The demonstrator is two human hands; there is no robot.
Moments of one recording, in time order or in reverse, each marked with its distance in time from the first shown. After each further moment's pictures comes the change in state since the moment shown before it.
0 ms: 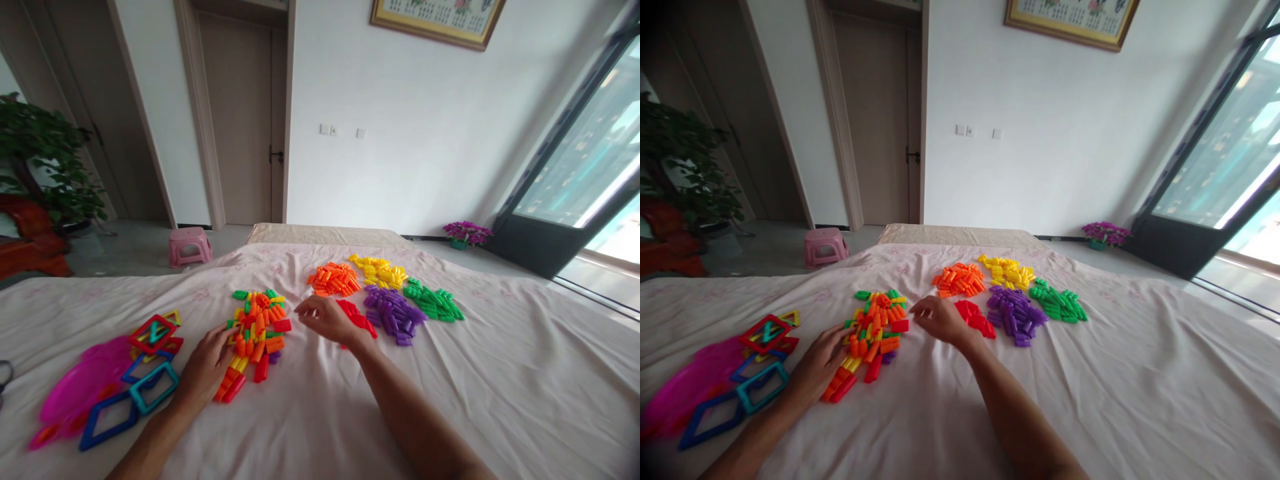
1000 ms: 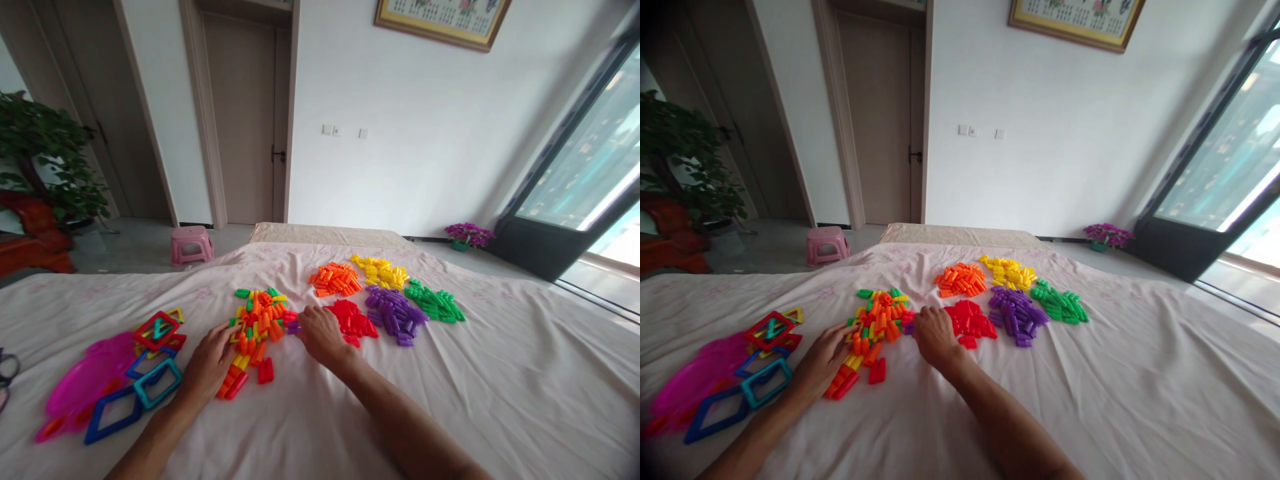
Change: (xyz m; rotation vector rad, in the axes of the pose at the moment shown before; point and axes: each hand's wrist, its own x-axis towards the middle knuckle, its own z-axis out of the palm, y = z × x) left_hand -0.001 -0.001 0.001 0.024 -0.037 -0.007; right_hand -0.010 -0.024 0.037 -0.724 -0.101 0.127
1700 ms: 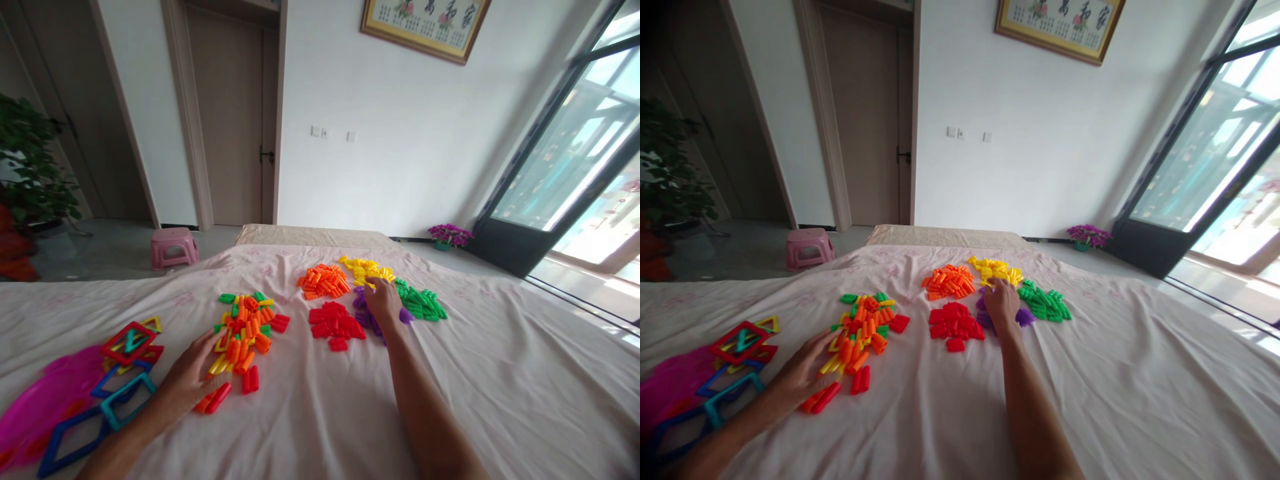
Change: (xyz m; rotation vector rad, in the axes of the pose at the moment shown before) left_hand -0.005 -0.017 -0.006 -0.110 -0.137 0.050; right_hand -0.026 0.176 -0.037 0.040 0.408 0.769
